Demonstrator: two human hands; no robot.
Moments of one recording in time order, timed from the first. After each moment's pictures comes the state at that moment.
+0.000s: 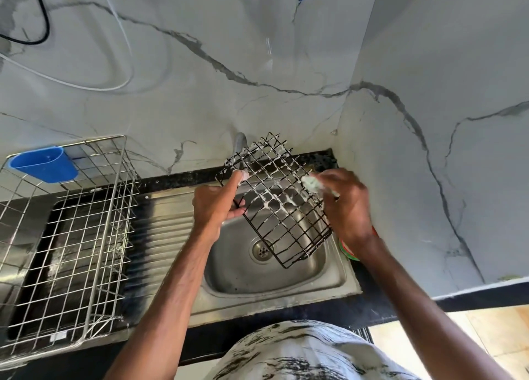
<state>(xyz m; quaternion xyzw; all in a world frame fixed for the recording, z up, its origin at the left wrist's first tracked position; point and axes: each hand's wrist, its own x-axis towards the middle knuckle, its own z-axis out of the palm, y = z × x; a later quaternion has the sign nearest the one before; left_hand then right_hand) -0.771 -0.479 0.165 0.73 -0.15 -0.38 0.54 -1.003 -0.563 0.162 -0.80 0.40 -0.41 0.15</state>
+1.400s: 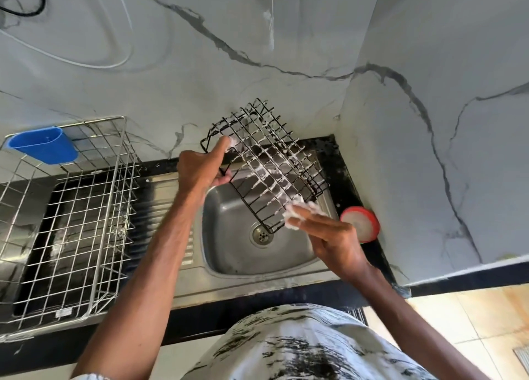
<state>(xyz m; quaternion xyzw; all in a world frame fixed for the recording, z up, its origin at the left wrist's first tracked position) -0.740 -0.479 0.186 0.76 -0.19 -0.31 0.54 -1.024 -0.490 0.111 -0.87 0.23 -0.36 0.24</state>
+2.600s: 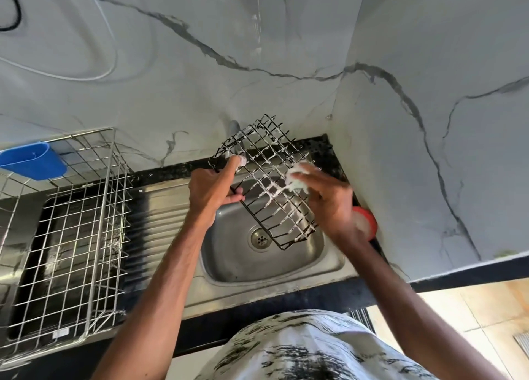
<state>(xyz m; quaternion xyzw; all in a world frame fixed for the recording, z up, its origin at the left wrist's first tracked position) -0.763 -0.484 0.172 0.74 -0.20 -0.37 0.52 -0.987 -0.548 0.128 -0.82 0.34 -0.43 0.19</state>
